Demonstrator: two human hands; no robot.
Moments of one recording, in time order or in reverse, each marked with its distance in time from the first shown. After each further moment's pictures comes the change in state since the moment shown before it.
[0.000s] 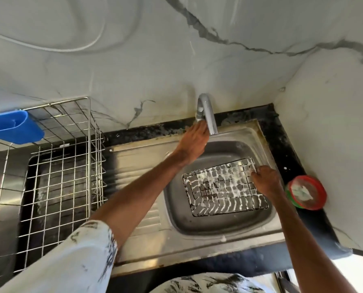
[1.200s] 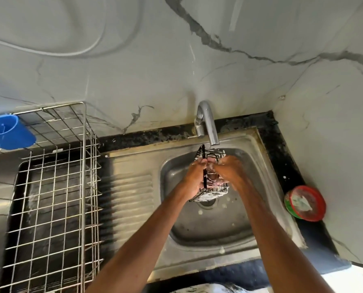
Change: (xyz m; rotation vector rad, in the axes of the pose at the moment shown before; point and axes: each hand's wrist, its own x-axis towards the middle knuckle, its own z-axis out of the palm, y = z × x) left_hand -0.044 0.058 -0.011 -1.725 -0.280 -1.045; right_hand 0.015 -0.120 0.001 0.440 -0.266 0.041
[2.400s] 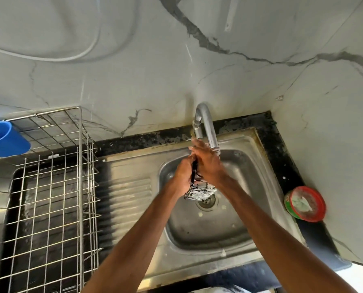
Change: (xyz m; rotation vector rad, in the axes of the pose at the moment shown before) left_hand -0.004 0.023 -0.024 -0.152 0.012 0.031; right_hand 0.005 -0.025 0.036 -0.297 0.075 -0.724
